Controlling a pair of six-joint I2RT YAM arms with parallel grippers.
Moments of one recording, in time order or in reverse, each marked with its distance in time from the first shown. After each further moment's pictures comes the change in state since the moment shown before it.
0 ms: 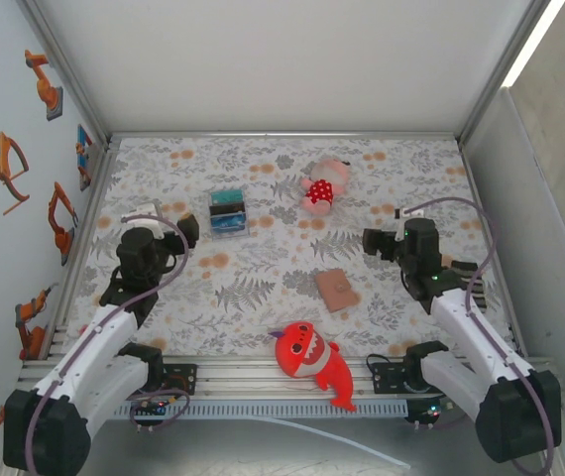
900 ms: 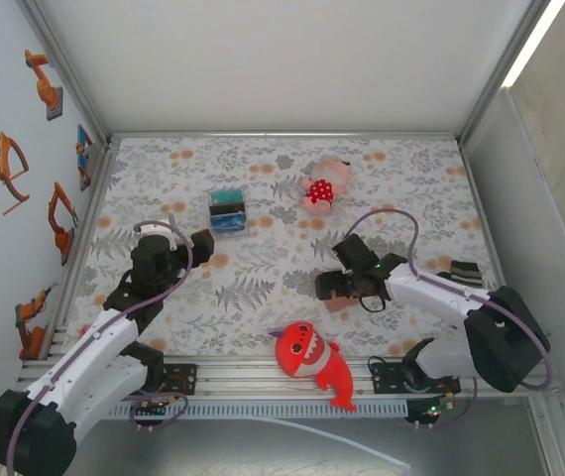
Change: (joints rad) left arm -0.118 -0.024 -0.006 -0.148 -0.011 -0.153; right arm 0.409 0.396 0.110 -0.302 -0.079 0.270
